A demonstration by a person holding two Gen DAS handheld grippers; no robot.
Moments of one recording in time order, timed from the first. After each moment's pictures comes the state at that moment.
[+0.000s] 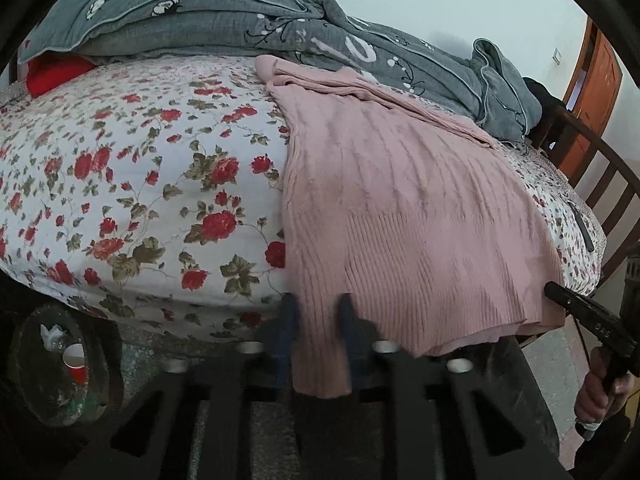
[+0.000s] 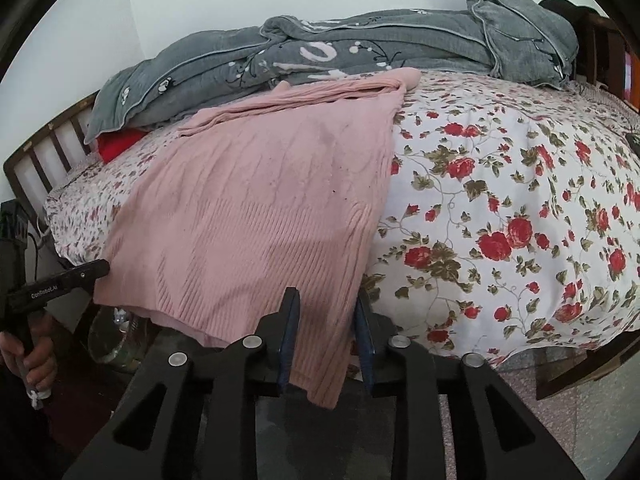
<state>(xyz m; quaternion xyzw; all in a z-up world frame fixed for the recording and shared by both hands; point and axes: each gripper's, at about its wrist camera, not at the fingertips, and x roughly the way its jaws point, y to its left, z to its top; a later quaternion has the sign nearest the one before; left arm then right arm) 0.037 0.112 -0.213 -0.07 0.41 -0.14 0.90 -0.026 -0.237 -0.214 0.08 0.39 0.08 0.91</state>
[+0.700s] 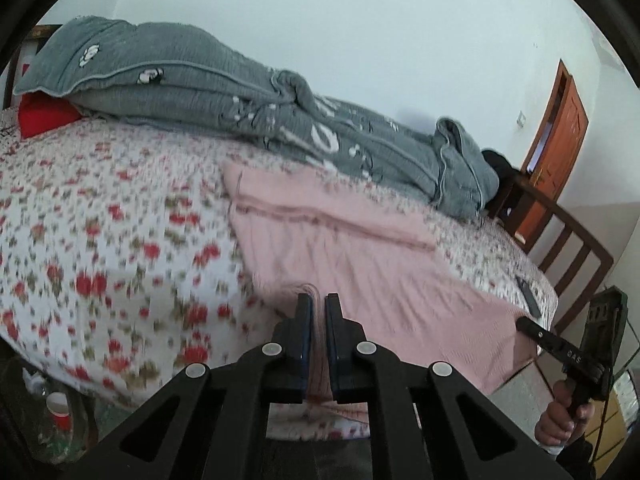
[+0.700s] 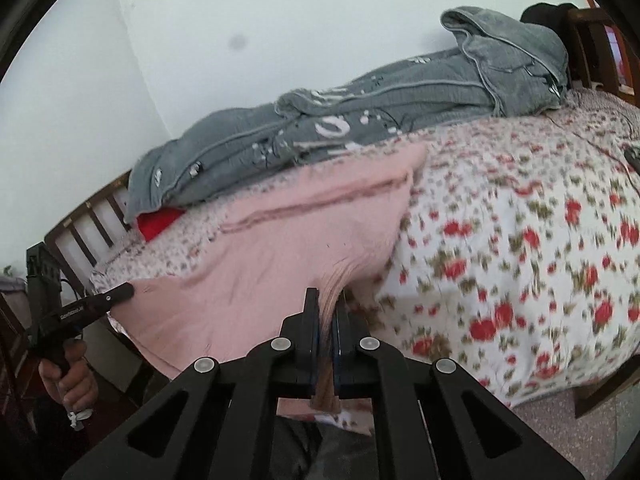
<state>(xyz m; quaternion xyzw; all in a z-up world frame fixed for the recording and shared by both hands) 0.050 0.123 -0.108 -0.13 0.30 -0.18 0.93 -0.030 -0.271 -0.132 0.17 0.29 0.12 0.93</state>
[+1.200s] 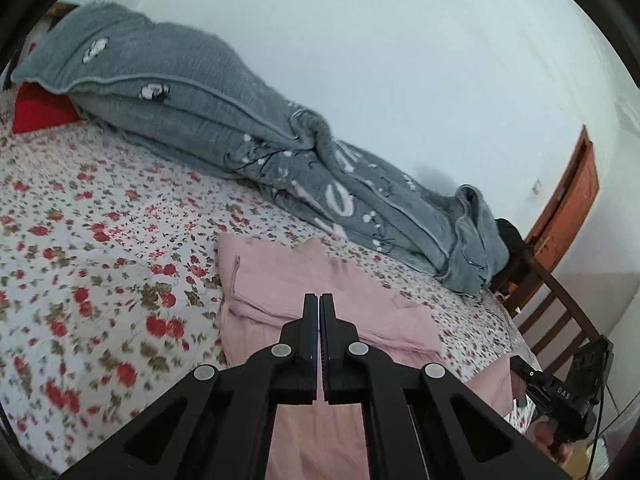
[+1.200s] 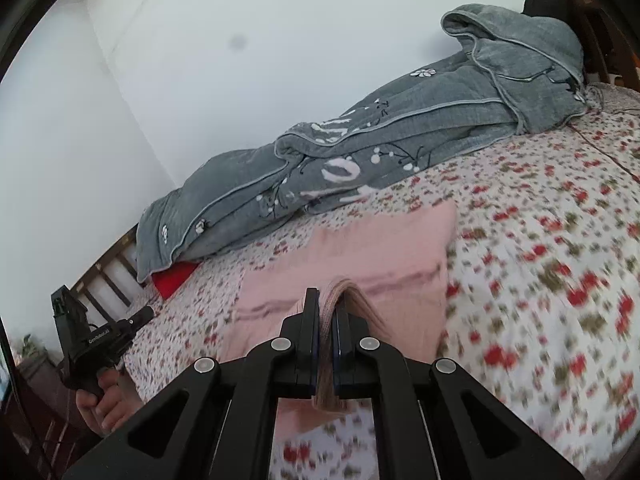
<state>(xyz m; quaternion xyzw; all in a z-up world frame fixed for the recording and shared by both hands) 0.172 0.138 -0.075 -0.22 0.28 -0.16 0.92 0.090 -0.291 -0.086 0.24 0.26 0.13 0.92</state>
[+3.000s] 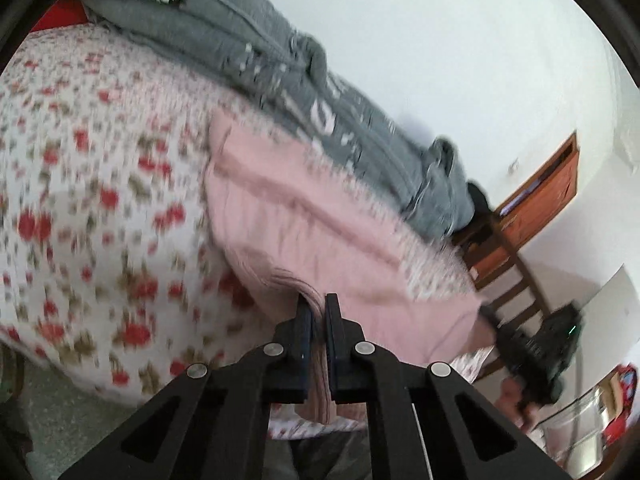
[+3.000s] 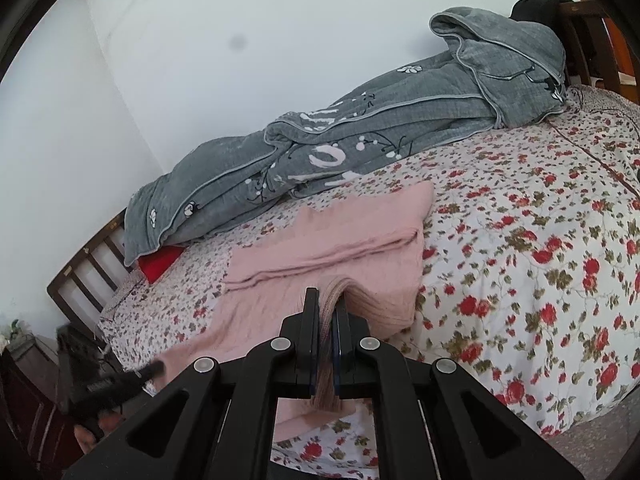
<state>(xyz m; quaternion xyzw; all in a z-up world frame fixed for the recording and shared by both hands) 0.092 0.140 -0.121 -0.29 0.36 -0.24 0.86 0.035 -0.285 -0.089 0.23 0.28 0.11 0.93</state>
